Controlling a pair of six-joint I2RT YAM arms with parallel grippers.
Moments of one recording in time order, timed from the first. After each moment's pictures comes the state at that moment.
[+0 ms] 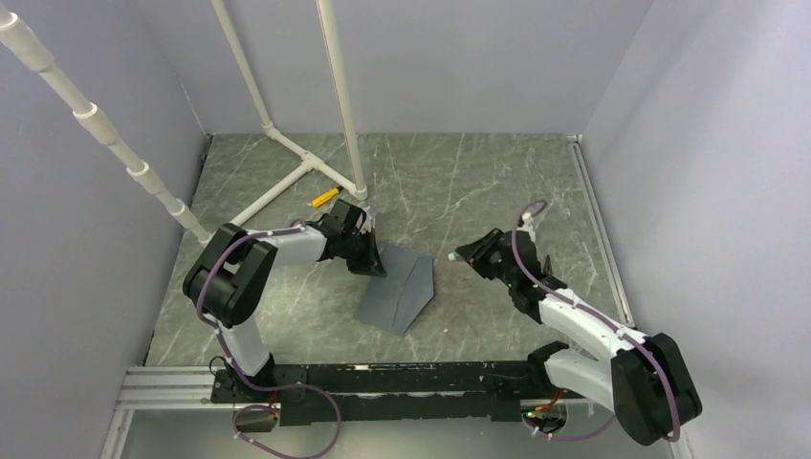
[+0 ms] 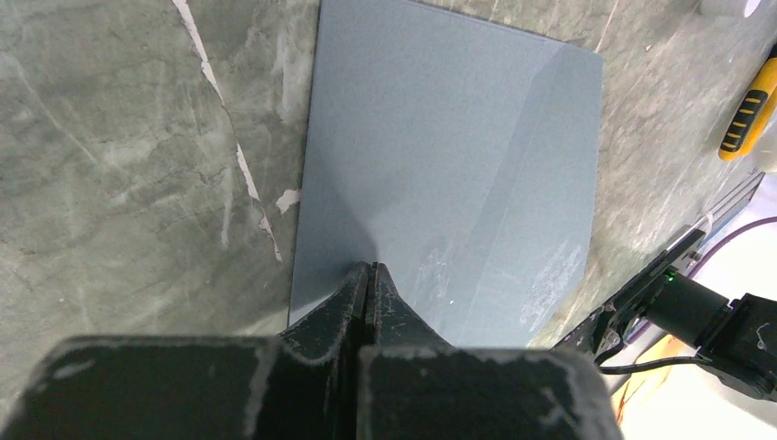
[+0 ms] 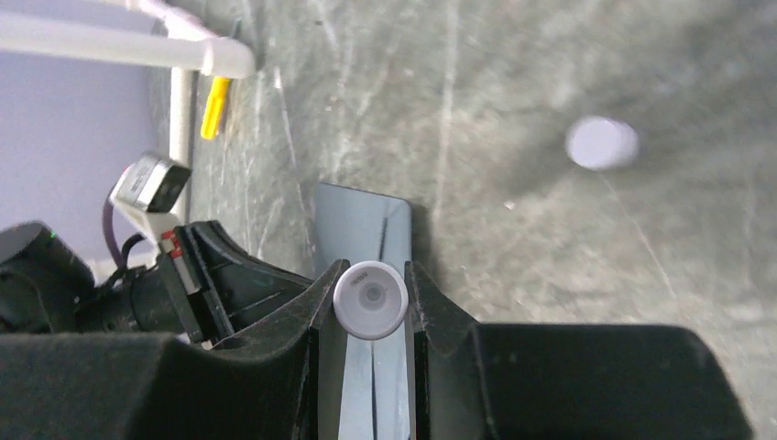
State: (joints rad) left arm -0.53 1.76 0.91 -0.15 0.42 -0.61; right arm 0.45 1.05 0.42 0.14 0.03 1.00
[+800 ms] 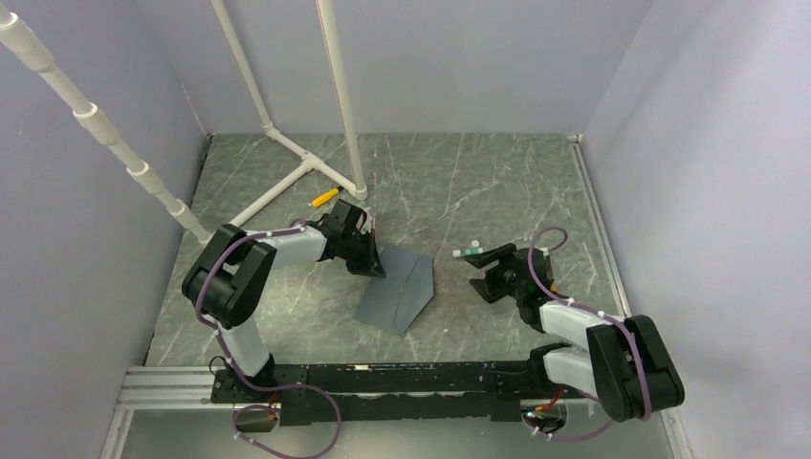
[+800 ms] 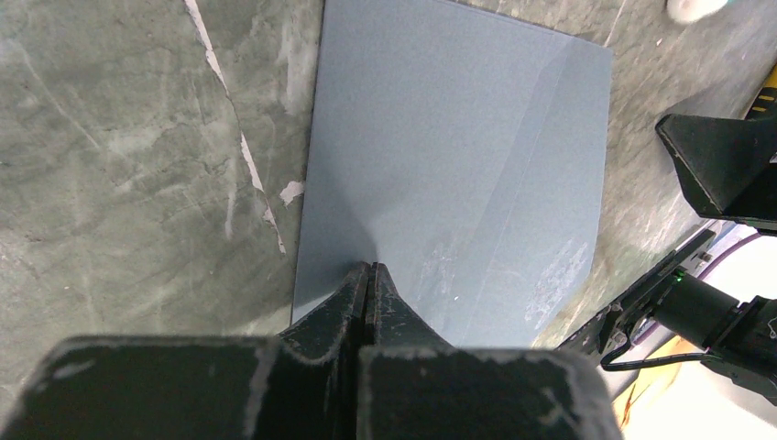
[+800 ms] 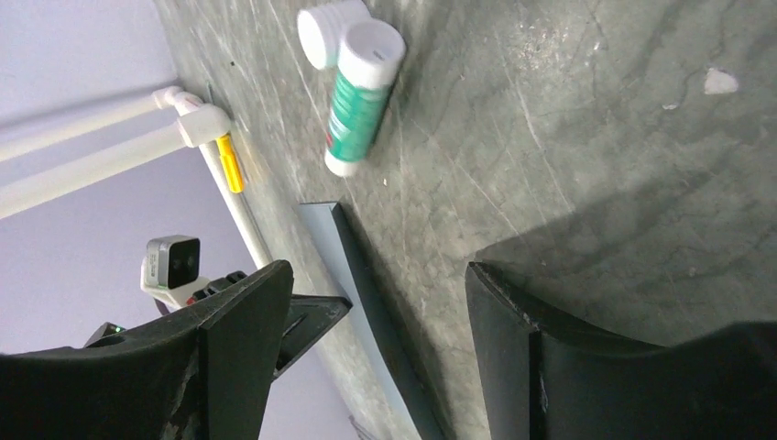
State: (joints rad) left arm -0.53 1.75 0.91 -0.17 0.40 -0.60; right arm 0.22 1.17 0.18 0.37 -0.20 1.40
